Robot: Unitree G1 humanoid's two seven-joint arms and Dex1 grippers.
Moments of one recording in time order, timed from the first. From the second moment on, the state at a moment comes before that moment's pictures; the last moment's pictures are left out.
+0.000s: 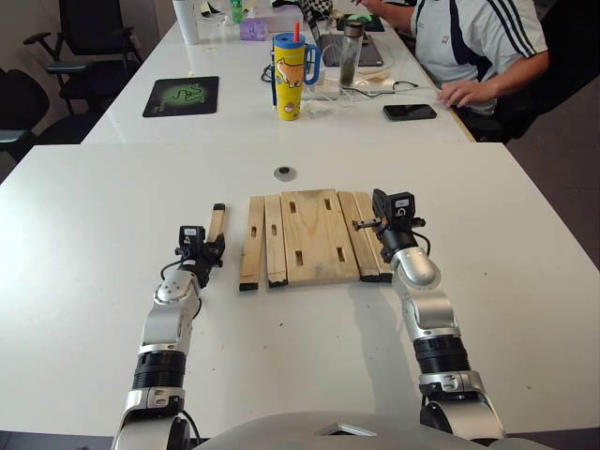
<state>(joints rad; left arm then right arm) -0.16 0.18 0.12 0.21 -0.10 0.30 -0.14 -0.25 -0.10 -0.02 0.15 0.01 0.03 0.10</state>
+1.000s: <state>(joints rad) -0.17 0.18 0.02 -0.06 -0.16 0.15 -0.32 -0.38 0.00 -0.18 -0.05 0.80 0.73 0.22</state>
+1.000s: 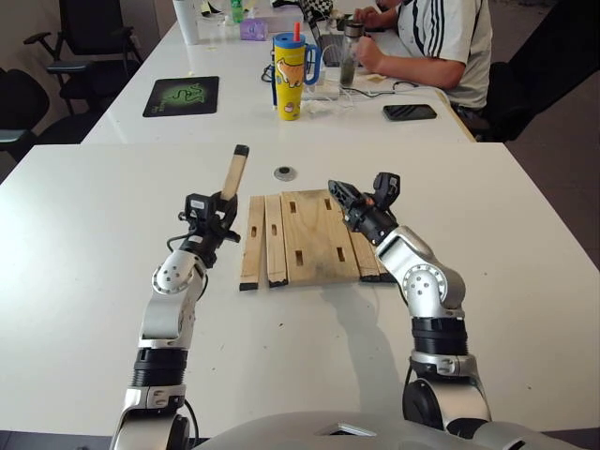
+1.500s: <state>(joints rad) -0.16 0.20 -0.14 -0.22 -0.24 0.21 -0.51 -0.47 0.06 -0.34 -0.07 1.35 0.96 -0.09</state>
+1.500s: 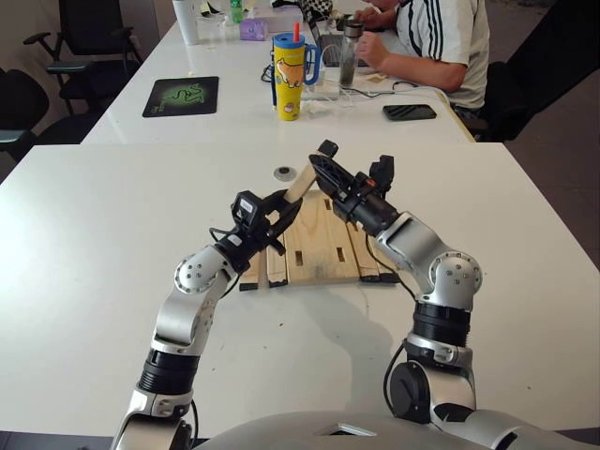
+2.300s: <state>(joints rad) -0.15 0.22 -0.15 -0.25 -0.26 0.24 -0.51 -0.48 0.01 -0.31 -0.04 1.32 0.89 -0.09</state>
